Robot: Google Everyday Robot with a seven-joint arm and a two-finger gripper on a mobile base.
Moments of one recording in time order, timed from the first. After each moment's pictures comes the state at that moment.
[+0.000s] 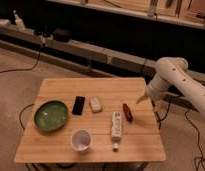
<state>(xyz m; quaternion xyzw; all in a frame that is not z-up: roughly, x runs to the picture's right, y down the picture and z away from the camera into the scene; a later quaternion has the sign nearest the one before) 0.259 0.099 0.786 -0.27 -0.28 -0.48 0.79</state>
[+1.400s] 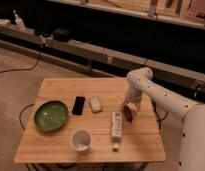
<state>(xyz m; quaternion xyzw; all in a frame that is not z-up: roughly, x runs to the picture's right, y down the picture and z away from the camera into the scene) 0.193 0.130 0.892 -0.28 -0.23 -0.54 0.76</state>
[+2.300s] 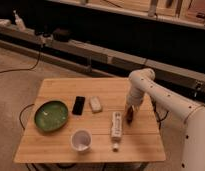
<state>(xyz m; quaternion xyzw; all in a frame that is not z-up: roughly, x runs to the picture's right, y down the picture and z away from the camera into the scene) 0.200 0.135 0.857 -0.30 -0.26 -0.47 0.79</state>
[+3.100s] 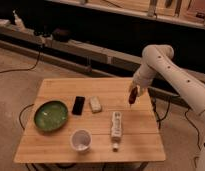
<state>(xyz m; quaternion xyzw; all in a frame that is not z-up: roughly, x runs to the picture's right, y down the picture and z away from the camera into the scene) 0.163 -0.003 0.789 -0.20 -0.26 -0.46 0.83</state>
